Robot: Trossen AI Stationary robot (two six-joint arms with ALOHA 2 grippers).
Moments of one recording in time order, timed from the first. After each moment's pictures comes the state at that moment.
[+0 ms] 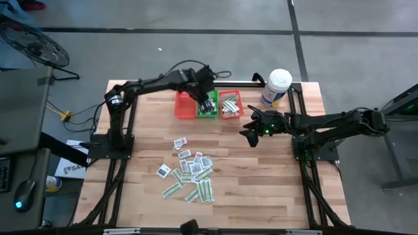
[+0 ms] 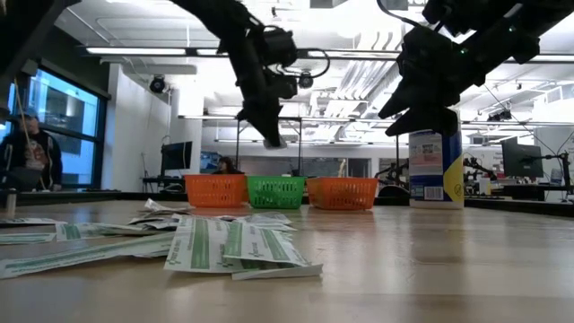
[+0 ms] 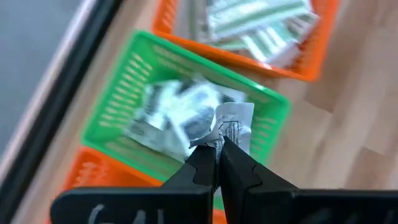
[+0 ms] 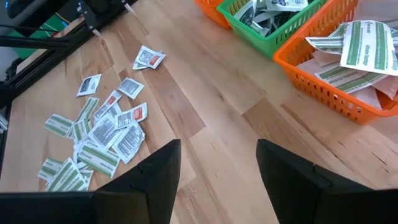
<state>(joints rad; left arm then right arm) 0.46 1.91 1.66 -0.83 0.00 0.02 -0.13 1.07 0.52 -0.04 0.05 0.58</state>
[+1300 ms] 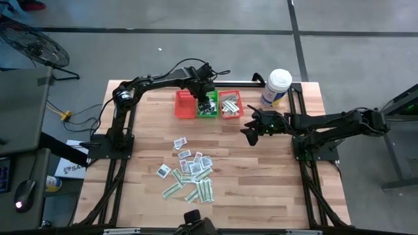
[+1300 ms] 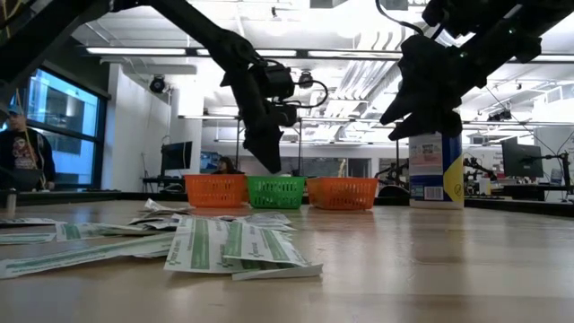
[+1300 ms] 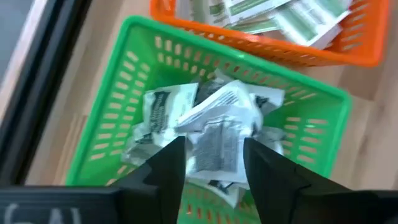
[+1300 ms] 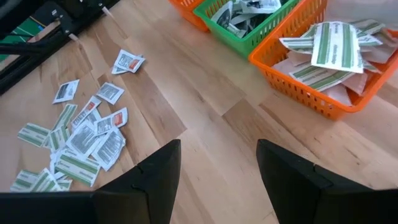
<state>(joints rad) 0.56 2.03 1.66 -0.76 0.15 0.21 -0.13 1.07 0.52 -0.07 0.12 0.60</state>
